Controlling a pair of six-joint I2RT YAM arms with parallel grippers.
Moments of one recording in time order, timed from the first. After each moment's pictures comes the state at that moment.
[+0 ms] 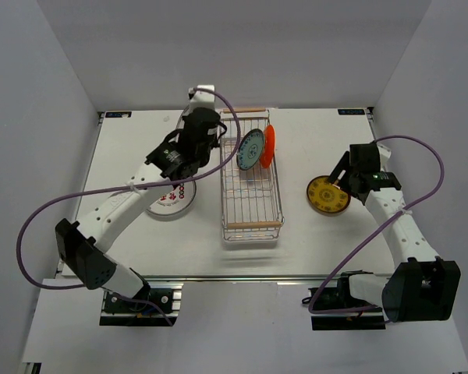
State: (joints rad) left arm -0.73 1.50 1.59 -0.44 -0.62 -0.26; right arm 0.08 1.19 0.97 -0.66 0.29 0.55
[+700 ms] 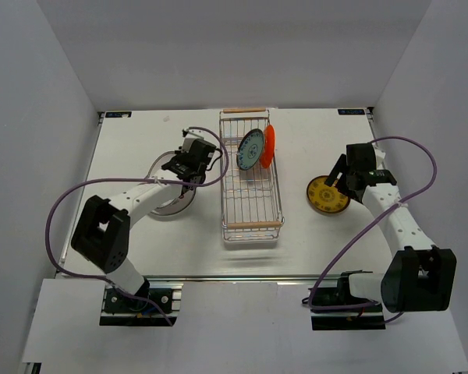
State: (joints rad) left arm -0.57 1.61 1.15 -0.35 -0.71 -0.31; right arm 0.08 1.25 0.96 -0.66 0.27 0.52
